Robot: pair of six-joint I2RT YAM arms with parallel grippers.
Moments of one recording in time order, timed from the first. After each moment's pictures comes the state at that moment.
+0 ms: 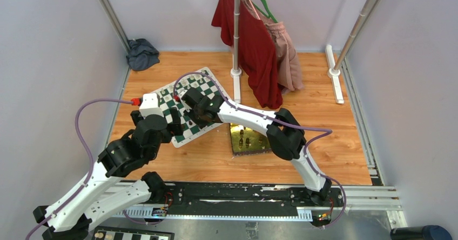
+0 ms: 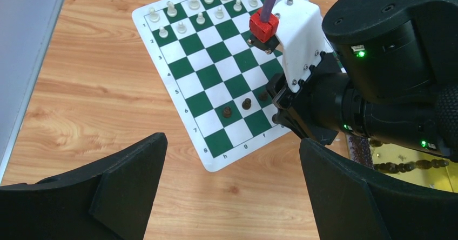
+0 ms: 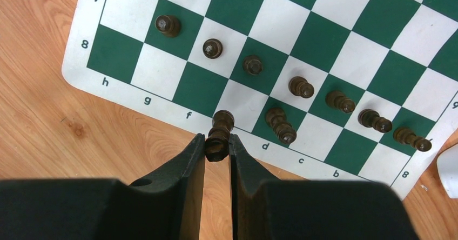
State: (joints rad) left arm -0.82 0.62 0.91 -0.85 -0.77 -0.52; right arm 1.04 2.20 1.90 -0.62 0.06 0.03
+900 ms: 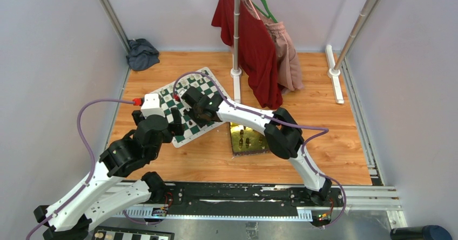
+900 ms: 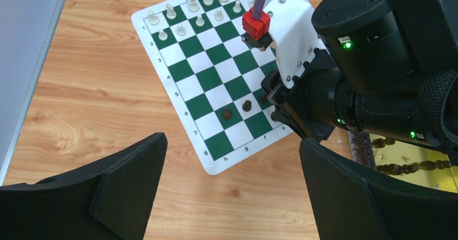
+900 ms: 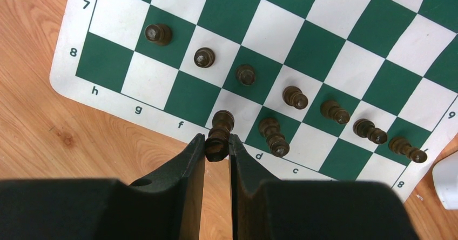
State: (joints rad) left arm -0.82 0.62 0.88 -0.82 -0.77 -0.50; right arm 1.03 2.24 1.93 -0.62 0.06 0.01
